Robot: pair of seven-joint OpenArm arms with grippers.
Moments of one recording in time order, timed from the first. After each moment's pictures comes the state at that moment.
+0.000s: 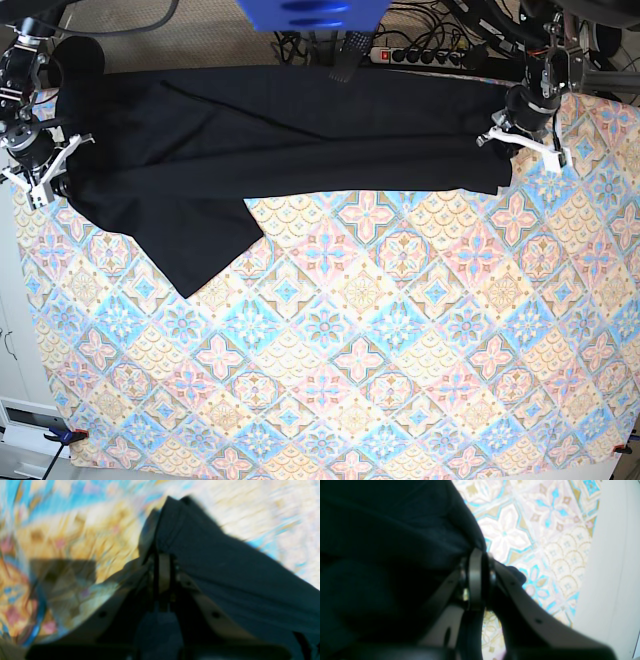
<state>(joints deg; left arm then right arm) 28.7 -18.2 -13.6 87.9 -45.7 0.5 28.2 -16.8 27.1 31.1 74.7 0.2 41.8 -12.7</state>
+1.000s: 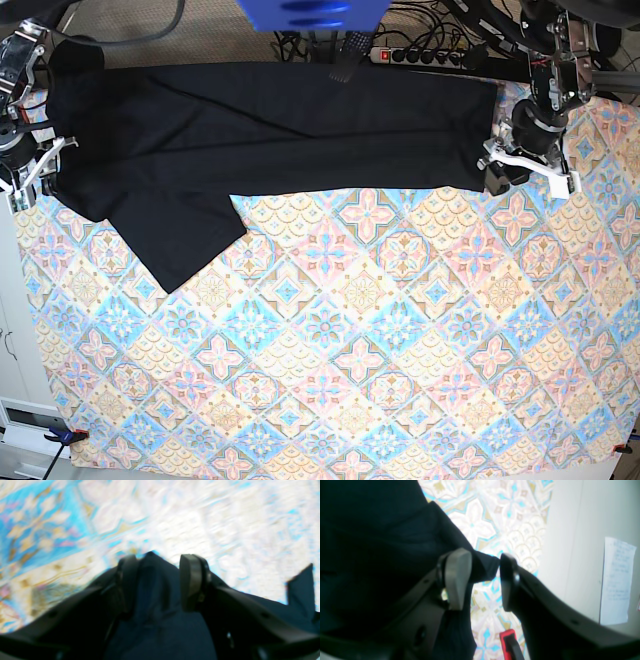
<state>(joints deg) 28.7 -16.3 -16.8 101.8 -46.0 0.9 34.3 -18.2 23.3 39.5 86.7 -0.1 41.6 -25.9</state>
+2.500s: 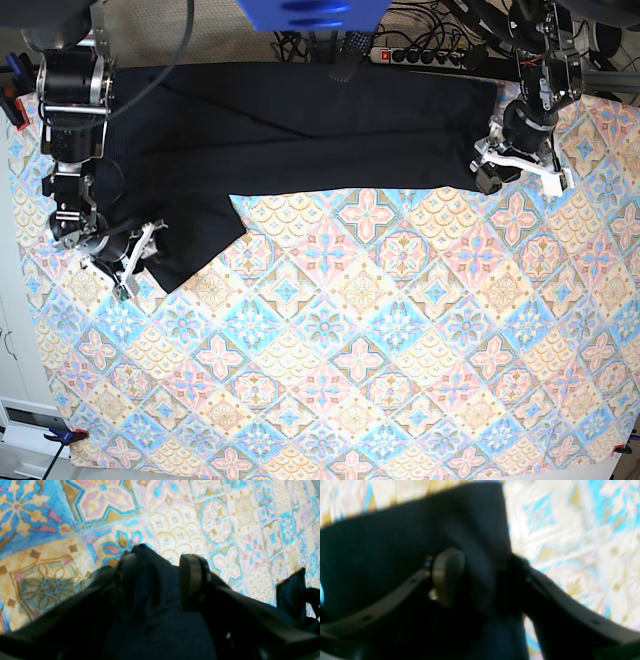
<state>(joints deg) 27.1 -13.2 -16.9 101.6 -45.8 1.1 34.8 19.2 22.6 4.4 42.2 -0.3 41.2 -19.2</state>
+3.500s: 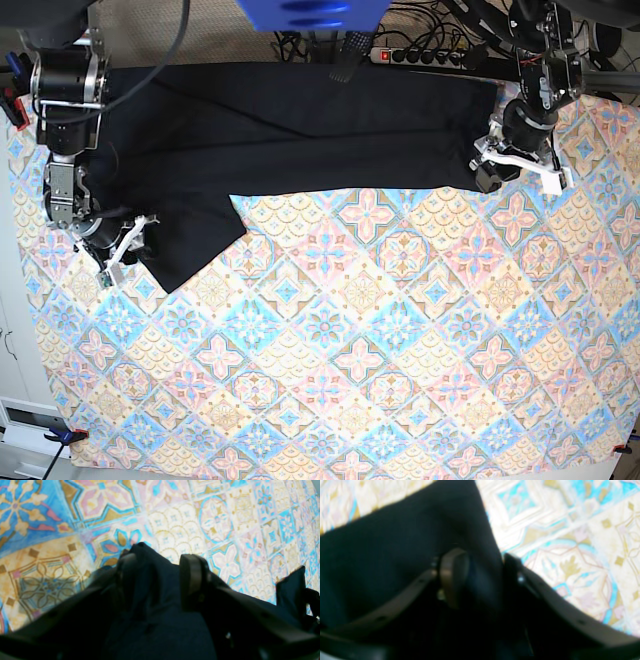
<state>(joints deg) 27.4 -13.3 -16.9 101.6 -45.8 1.1 34.8 16.6 23.9 4.6 37.6 1.0 40.2 -10.4</state>
